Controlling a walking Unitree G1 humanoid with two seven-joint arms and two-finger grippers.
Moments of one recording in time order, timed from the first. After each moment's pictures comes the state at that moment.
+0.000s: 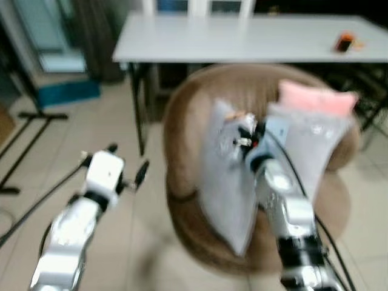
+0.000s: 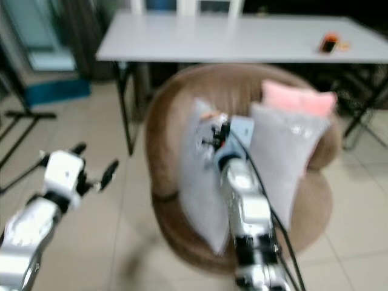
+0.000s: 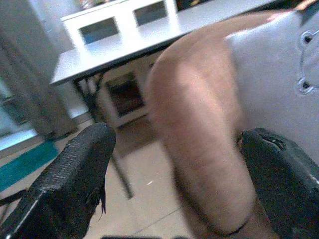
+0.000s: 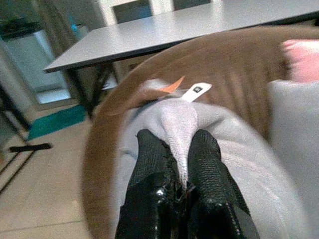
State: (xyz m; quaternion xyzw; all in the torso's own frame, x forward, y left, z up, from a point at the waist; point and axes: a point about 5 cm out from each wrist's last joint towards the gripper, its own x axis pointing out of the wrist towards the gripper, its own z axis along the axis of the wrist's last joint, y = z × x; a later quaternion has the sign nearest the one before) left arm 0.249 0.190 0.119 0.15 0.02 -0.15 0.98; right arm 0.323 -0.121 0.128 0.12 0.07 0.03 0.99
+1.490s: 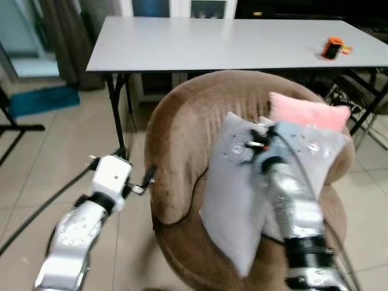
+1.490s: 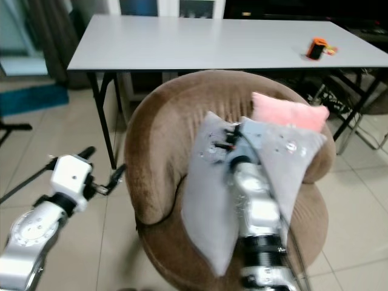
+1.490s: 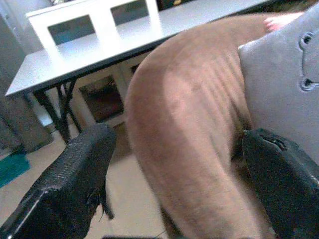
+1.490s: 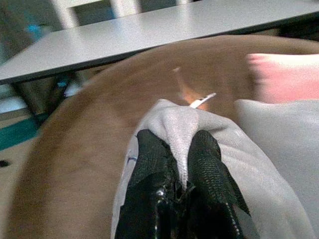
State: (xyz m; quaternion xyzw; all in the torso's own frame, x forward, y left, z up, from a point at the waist) left arm 0.246 0.192 0.114 0.16 0.03 -0.16 0.97; right arm 0.323 -0.115 0.124 0.12 0.07 0.03 0.99
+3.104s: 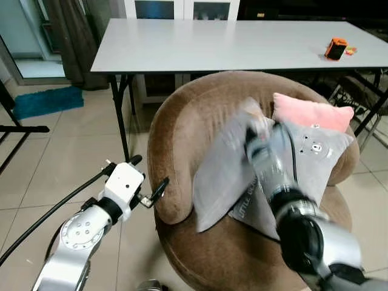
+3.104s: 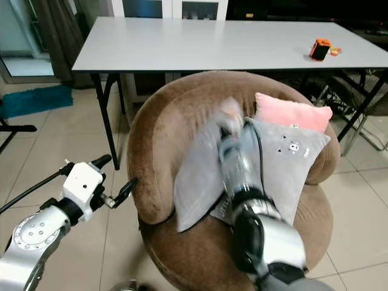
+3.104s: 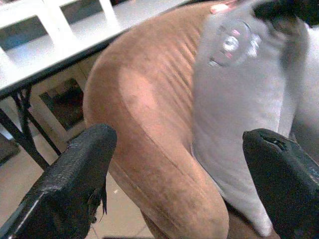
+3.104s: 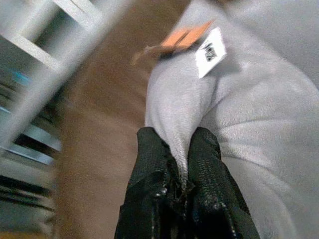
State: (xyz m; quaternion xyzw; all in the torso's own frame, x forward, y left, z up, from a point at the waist) left arm 0.234 0.172 0.114 0.18 0.06 -0.25 0.95; right arm 0.361 -0.139 0.070 0.36 0.17 -0.08 0.91
